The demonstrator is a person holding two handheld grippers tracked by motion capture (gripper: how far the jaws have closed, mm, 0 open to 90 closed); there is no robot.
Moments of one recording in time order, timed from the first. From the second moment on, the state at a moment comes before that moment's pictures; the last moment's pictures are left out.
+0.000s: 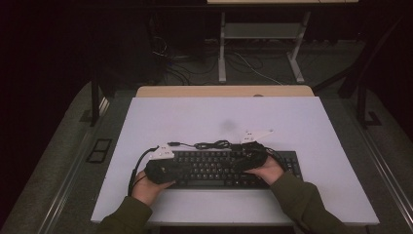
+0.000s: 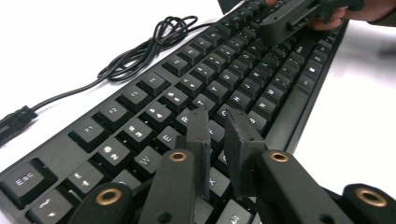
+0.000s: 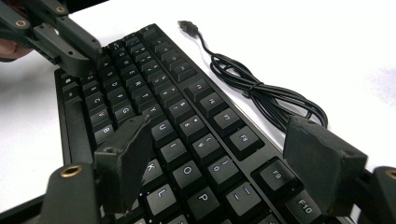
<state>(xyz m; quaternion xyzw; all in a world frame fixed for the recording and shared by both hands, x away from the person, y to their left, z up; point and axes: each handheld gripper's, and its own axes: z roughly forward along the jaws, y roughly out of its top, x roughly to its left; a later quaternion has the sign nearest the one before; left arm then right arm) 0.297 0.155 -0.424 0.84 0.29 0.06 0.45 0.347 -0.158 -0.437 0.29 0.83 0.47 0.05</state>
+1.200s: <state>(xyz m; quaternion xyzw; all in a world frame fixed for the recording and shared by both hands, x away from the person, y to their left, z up) 0.292 0.135 -0.429 0.87 0.24 0.01 0.43 0.349 -0.160 -0.437 0.29 0.83 0.47 0.05</state>
